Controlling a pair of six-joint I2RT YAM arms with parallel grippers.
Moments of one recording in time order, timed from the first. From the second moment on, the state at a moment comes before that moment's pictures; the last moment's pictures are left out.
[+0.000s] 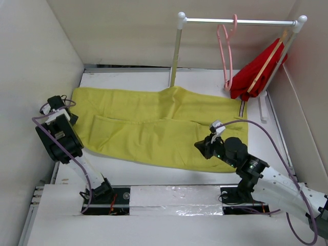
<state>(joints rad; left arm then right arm) 0.55 1.84 1.15 -0.32 -0.22 -0.60 0.85 0.63 0.38 -0.02 0.06 0.27</state>
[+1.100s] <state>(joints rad) 0.07 0.70 0.87 -0.20 -0.05 -0.71 0.30 0.65 0.32 -0.14 0.28 0.52</state>
